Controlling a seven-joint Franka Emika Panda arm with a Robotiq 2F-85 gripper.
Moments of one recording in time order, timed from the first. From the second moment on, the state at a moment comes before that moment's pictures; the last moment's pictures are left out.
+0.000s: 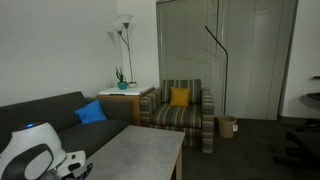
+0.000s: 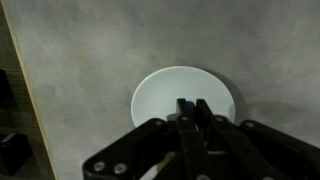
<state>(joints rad) 0.25 1.36 -0.18 -1.40 0.01 2.85 0.35</state>
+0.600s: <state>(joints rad) 0.02 1.37 0.00 -1.37 0.03 2.83 0.21</state>
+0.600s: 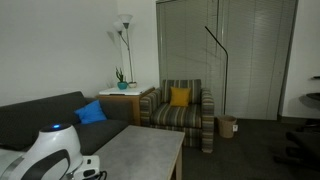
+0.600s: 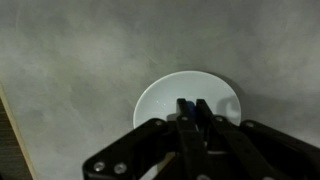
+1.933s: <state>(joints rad) 0.11 1.45 -0.07 -1.18 0.03 2.61 0.25</state>
